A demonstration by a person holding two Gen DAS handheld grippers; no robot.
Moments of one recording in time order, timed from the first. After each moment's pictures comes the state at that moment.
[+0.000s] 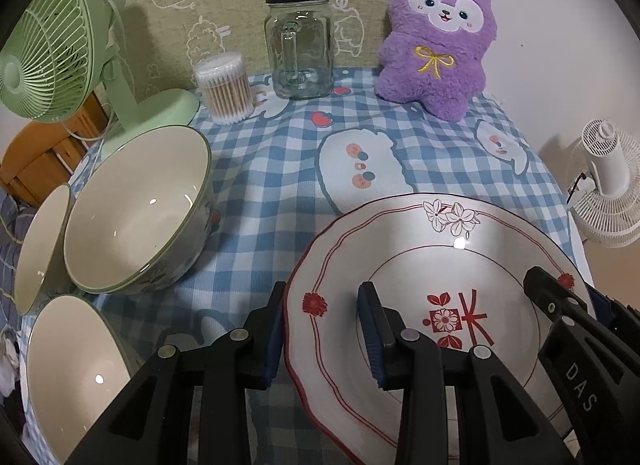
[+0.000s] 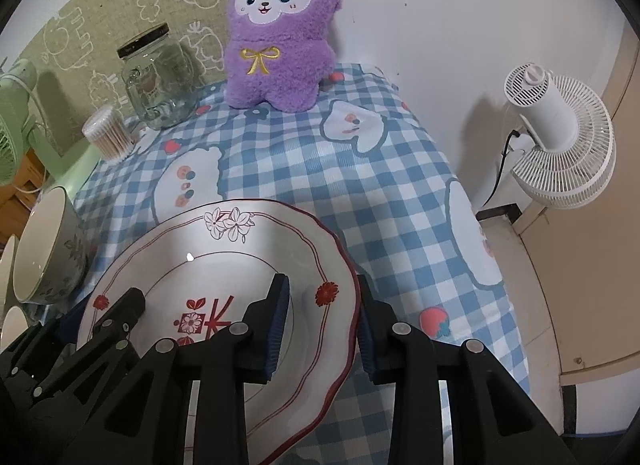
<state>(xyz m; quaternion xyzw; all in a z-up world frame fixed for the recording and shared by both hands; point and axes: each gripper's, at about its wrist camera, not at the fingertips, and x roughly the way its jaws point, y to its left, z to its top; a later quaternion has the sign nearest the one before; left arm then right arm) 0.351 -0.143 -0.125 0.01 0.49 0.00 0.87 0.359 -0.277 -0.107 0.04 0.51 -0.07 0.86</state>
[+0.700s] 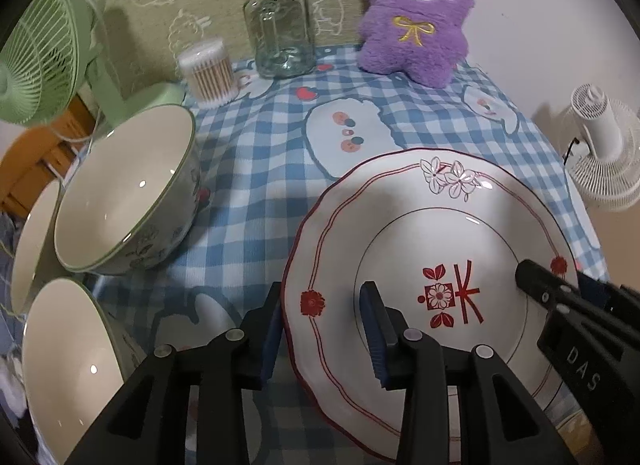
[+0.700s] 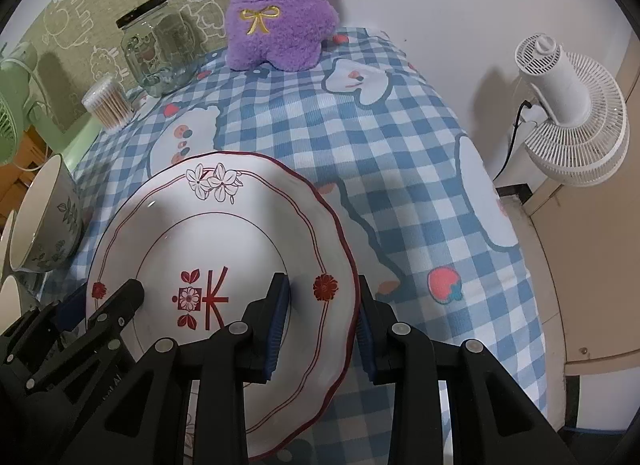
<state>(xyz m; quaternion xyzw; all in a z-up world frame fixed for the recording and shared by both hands) 0.339 -0.146 -0.139 0.05 0.50 -0.03 0.86 0.348 -0.284 -0.131 0.05 0.54 -0.05 0.84</state>
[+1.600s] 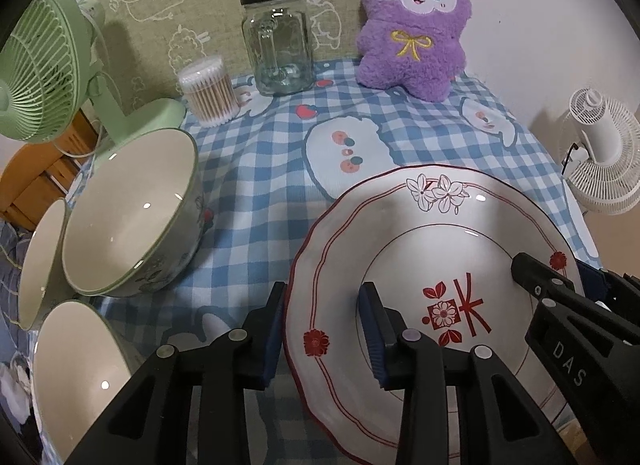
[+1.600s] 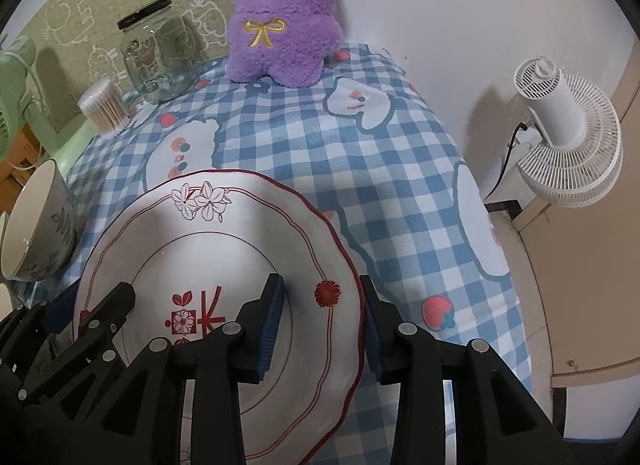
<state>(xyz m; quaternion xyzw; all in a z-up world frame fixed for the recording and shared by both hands) 0.342 -0.146 -0.129 0.05 0.49 -0.03 0.87 0.358 -0.277 -0.123 0.02 0.53 -0.06 0.85</state>
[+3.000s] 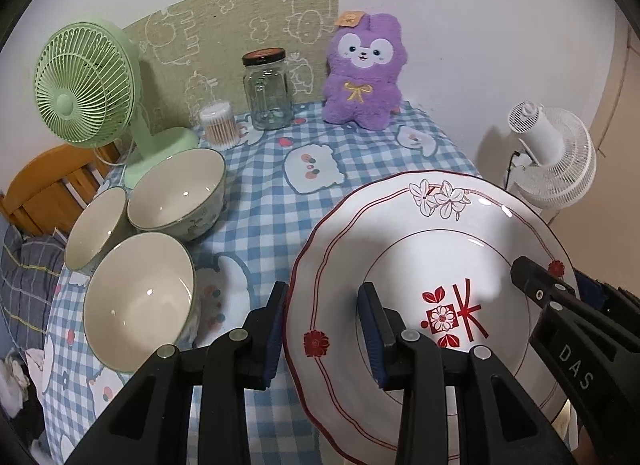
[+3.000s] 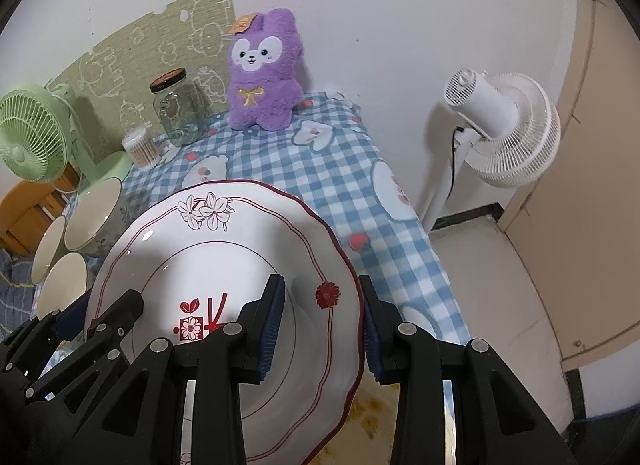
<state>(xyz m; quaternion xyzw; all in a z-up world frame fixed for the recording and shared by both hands) 0.230 -0.158 -0.070 0.04 0.43 -0.06 0.90 0.231 -0.299 -0.044 0.07 0.46 -0.08 0.88</state>
